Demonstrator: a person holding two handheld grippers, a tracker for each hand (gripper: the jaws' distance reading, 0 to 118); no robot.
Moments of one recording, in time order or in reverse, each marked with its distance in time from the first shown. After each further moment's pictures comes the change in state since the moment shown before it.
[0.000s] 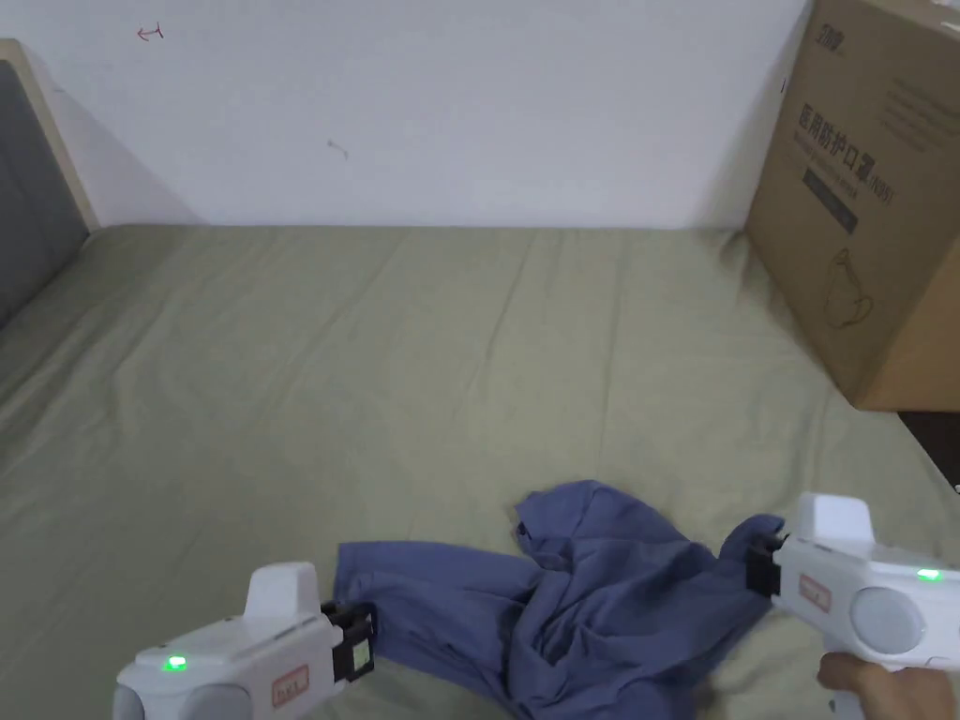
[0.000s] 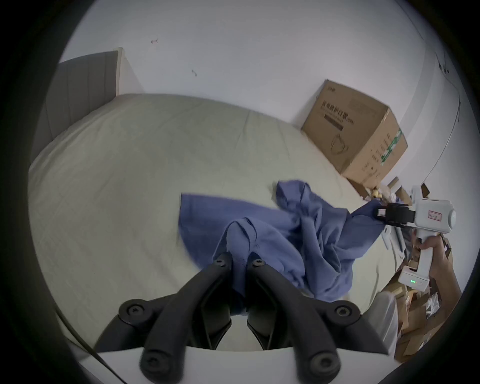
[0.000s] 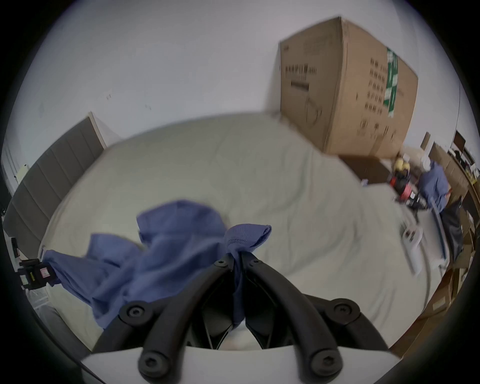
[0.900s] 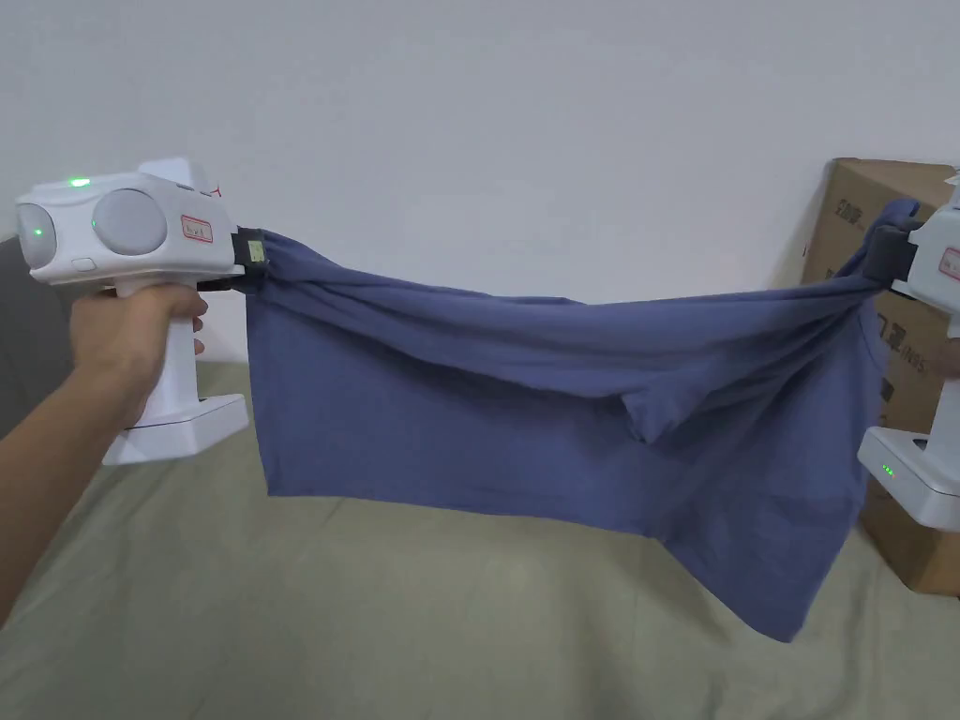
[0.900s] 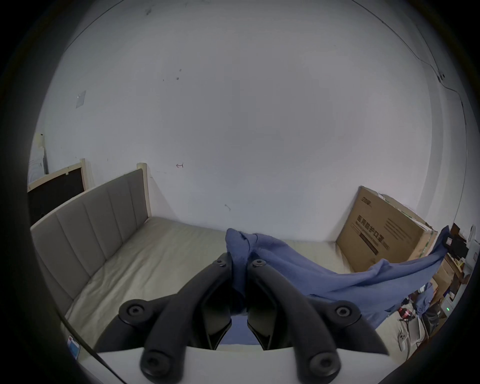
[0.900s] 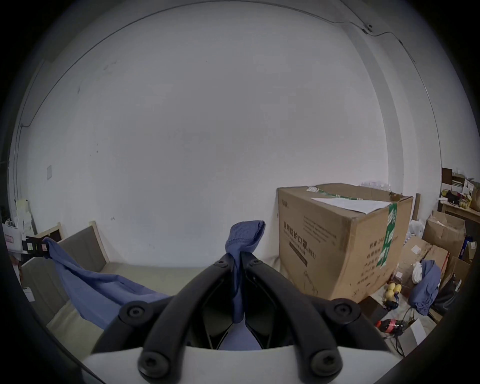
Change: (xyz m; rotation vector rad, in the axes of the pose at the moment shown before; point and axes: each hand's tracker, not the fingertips) left arm -0.018 0.423 0.058 0.449 0.220 -0.046; right arm -0.019 0.336 0.084 0.581 -0.034 -0.048
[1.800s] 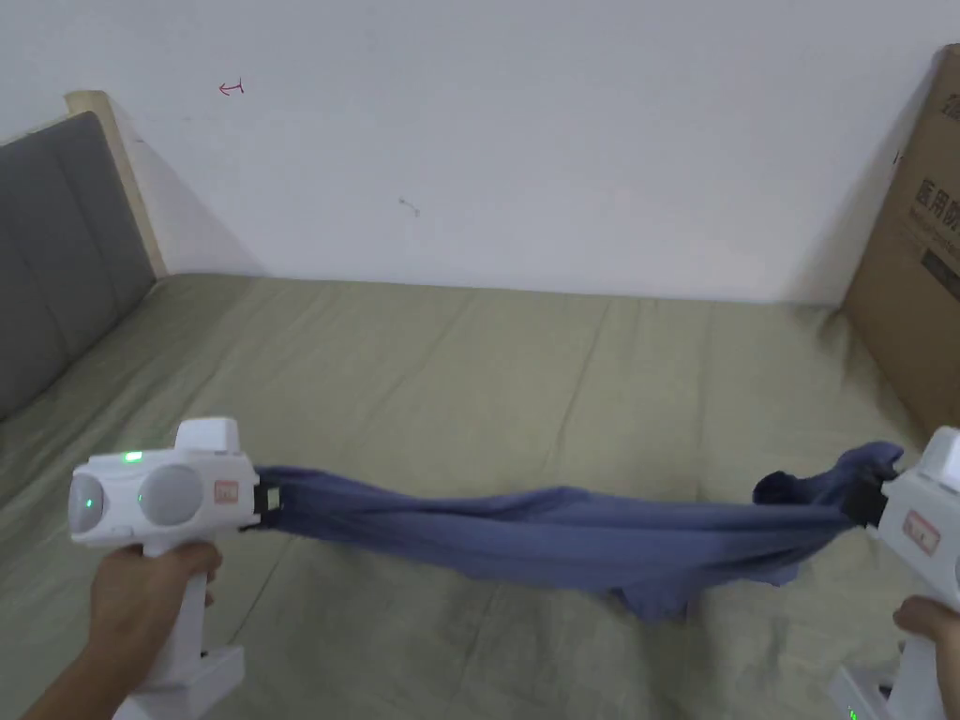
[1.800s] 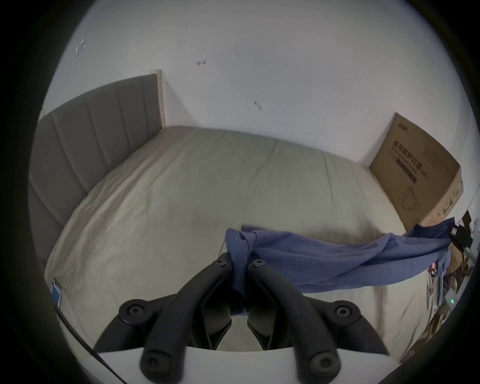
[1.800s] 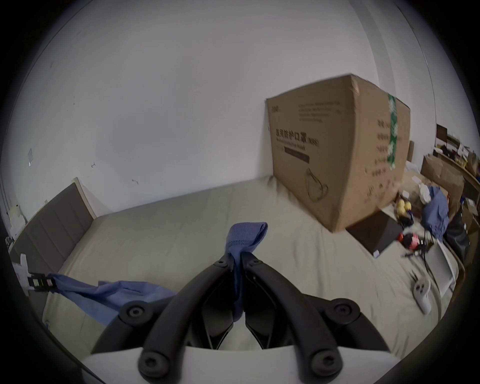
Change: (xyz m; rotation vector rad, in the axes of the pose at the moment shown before) left arm -0.081 -0.274 -0.037 -0.418 0.095 0.009; right arm -0.014 -0.256 -0.001 -0.352 -0.076 -0.094
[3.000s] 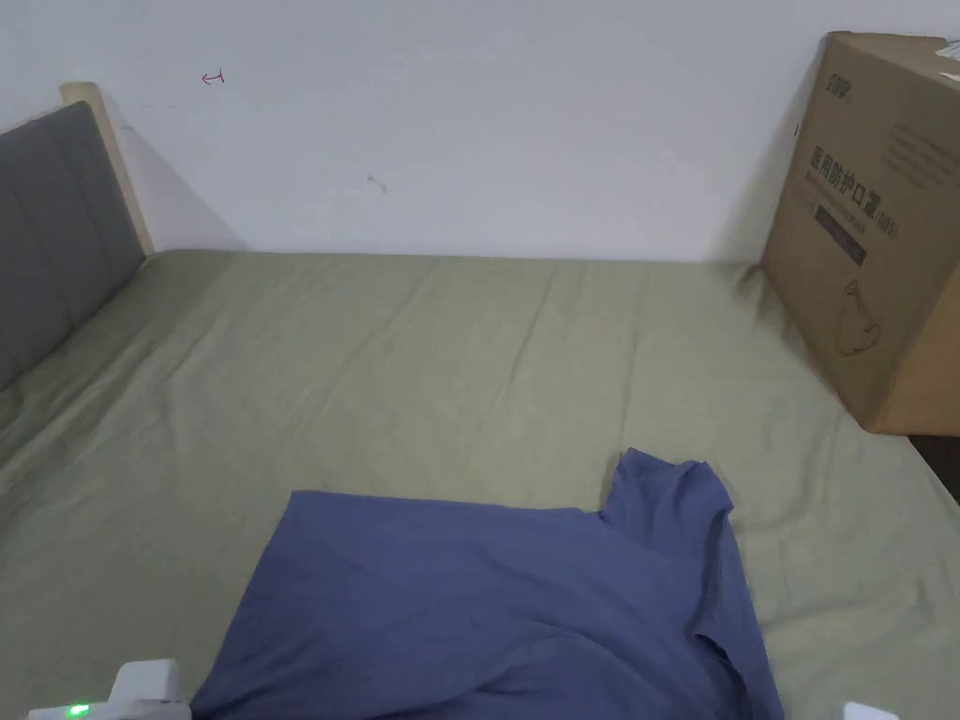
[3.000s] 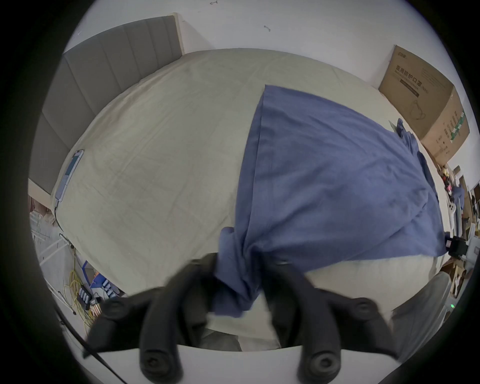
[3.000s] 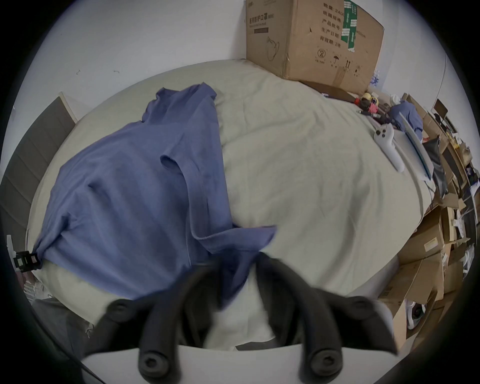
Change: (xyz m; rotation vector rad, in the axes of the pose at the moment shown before) left arm -0.045 -0.263 0.103 -0.301 0.113 -0.022; right arm 0.101 -0.237 0.140 -0.526 -0.102 0.087
